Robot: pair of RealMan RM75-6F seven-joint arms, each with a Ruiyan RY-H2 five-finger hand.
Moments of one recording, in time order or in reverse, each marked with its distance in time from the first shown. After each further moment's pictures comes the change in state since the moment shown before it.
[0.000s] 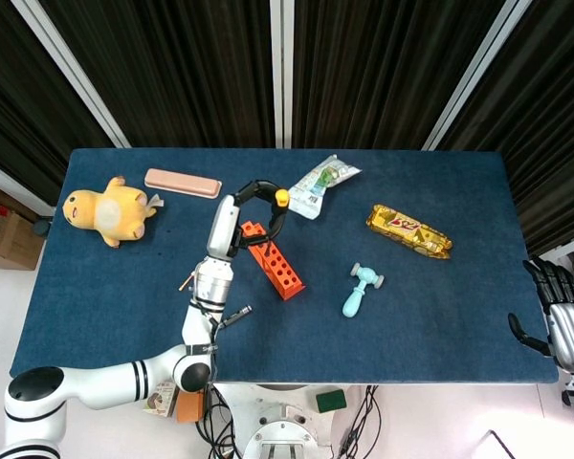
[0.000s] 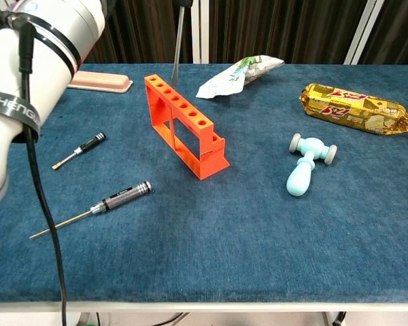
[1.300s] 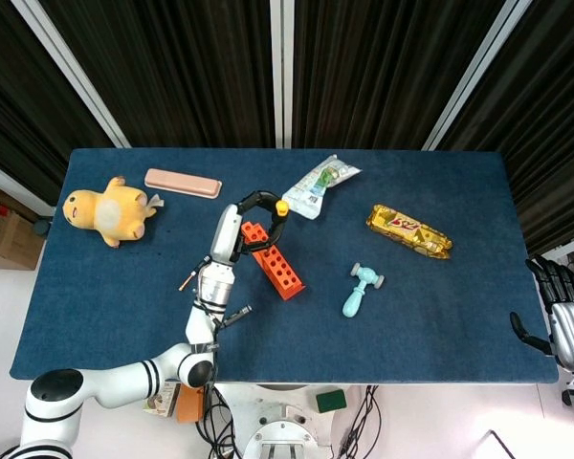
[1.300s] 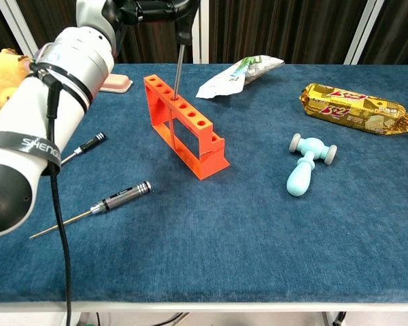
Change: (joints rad) left arm -0.016 -0.082 0.070 0.237 0.052 0.007 -0.160; right arm -0.001 0.001 0.006 -0.006 0.012 -0.005 -0.008
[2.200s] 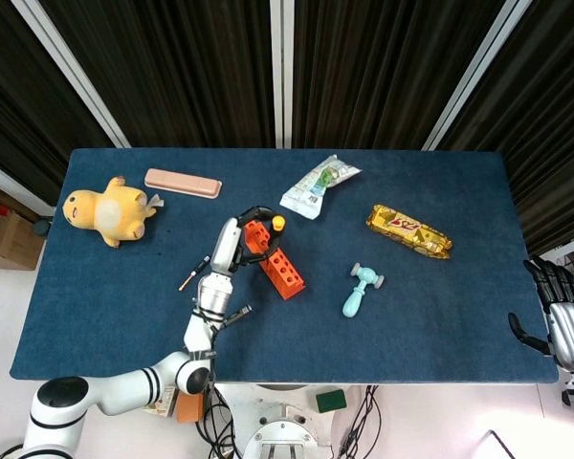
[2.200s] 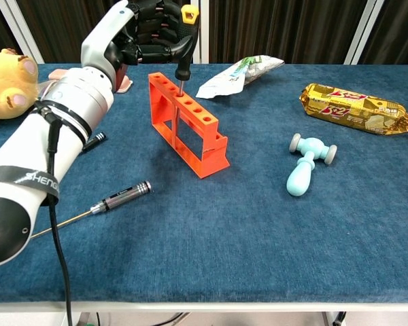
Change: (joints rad) left arm 0.042 -0.041 0.060 0.081 0.007 -0.031 -0.089; right arm 0.004 0.002 -0.002 -0.002 0.002 -0.013 0.004
